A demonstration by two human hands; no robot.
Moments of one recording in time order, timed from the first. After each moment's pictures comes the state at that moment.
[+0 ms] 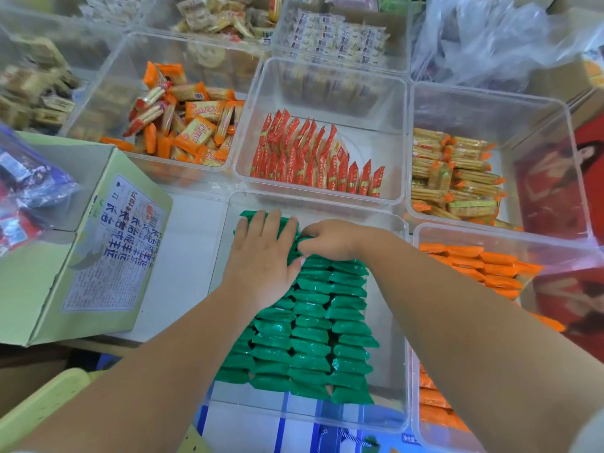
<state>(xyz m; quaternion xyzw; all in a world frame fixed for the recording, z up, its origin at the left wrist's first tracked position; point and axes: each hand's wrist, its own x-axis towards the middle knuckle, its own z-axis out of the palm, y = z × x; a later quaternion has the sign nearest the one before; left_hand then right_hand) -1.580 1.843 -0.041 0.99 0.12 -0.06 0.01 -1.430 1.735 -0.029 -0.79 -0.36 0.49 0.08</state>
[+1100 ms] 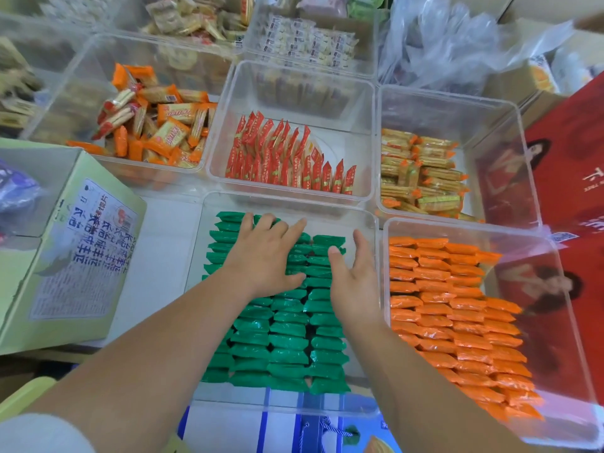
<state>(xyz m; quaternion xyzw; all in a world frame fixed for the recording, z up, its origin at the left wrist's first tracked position) -1.552 1.828 -0.047 0.99 0.00 -0.12 0.03 -1.529 1.650 -0.020 -0.82 0.03 0.21 0.53</state>
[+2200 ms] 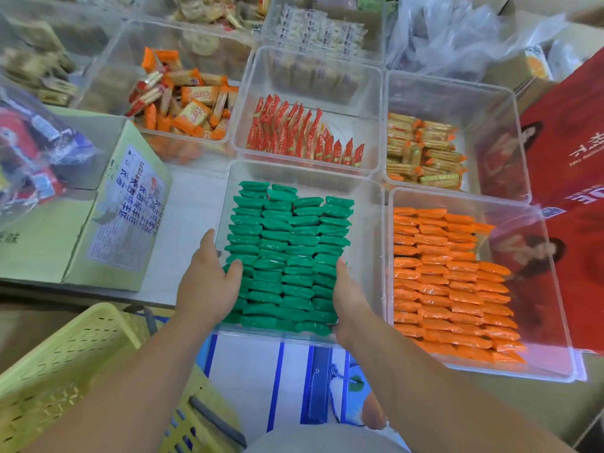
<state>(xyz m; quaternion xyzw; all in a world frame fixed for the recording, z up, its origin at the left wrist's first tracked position) -1.707 1.837 -0.035 0.84 0.40 -0.03 0.36 -1.608 1.642 -0.027 -0.64 0.34 0.46 0.51</state>
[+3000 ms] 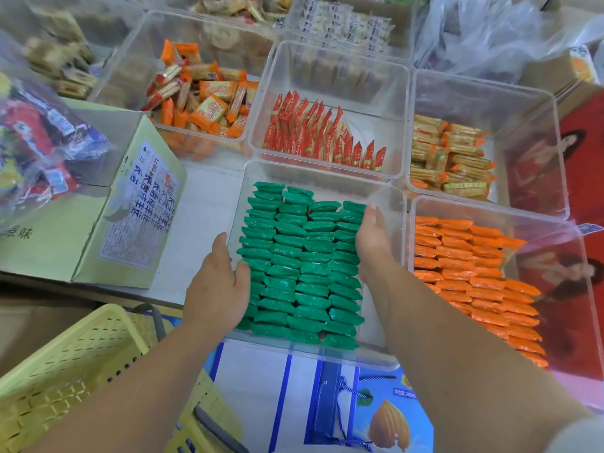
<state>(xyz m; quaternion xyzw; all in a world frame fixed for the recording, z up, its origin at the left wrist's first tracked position) -1.708 1.836 -0.041 0.85 0.40 -0.02 0.33 -1.498 1.678 -0.046 -0.71 0.25 0.35 0.56</state>
